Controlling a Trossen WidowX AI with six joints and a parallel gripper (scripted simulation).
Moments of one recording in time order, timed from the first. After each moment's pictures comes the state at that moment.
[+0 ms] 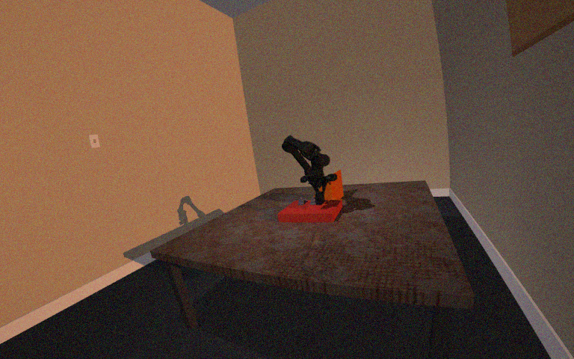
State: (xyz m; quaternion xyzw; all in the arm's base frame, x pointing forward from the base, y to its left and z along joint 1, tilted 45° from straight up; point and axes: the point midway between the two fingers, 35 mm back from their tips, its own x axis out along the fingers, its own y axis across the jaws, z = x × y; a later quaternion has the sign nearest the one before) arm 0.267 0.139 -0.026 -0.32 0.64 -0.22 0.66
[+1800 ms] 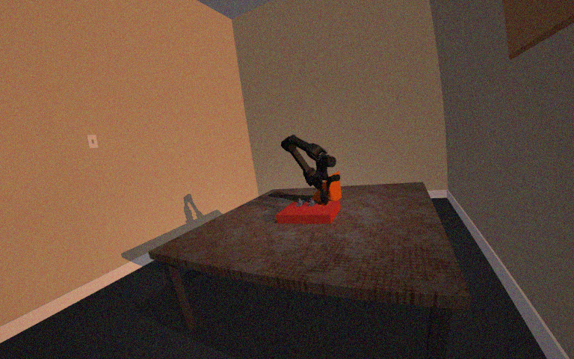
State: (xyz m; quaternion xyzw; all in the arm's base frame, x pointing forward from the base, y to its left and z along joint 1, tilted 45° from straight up) arm 0.161 0.108 -0.033 -0.34 0.65 -0.20 0.65
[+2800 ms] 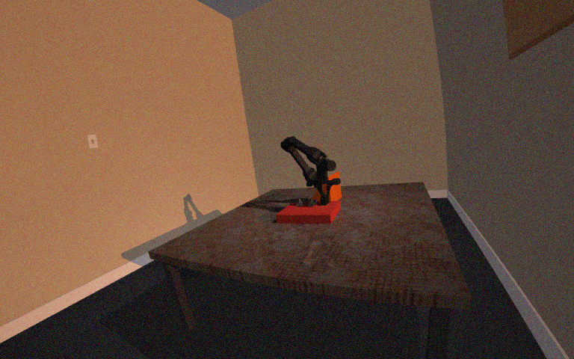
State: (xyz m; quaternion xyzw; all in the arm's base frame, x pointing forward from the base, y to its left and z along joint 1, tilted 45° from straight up) arm 0.163 0.094 -0.047 -0.34 0.65 -0.20 0.65
